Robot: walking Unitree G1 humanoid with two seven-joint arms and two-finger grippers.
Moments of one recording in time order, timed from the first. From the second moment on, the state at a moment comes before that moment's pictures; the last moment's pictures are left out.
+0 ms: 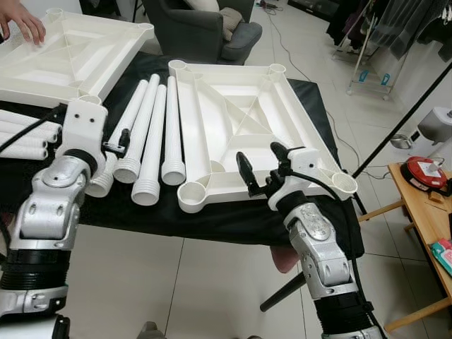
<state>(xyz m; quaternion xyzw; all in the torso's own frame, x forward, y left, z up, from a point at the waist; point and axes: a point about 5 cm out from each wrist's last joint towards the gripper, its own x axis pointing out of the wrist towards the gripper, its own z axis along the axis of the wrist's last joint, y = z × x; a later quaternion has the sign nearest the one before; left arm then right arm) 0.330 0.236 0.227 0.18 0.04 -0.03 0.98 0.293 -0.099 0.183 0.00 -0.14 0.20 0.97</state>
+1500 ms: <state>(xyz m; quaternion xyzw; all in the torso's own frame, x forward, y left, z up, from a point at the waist) 0.377 0.260 0.175 0.15 0.30 -0.09 0.94 0.283 -0.097 0.184 -0.02 -0.14 0.21 0.97</state>
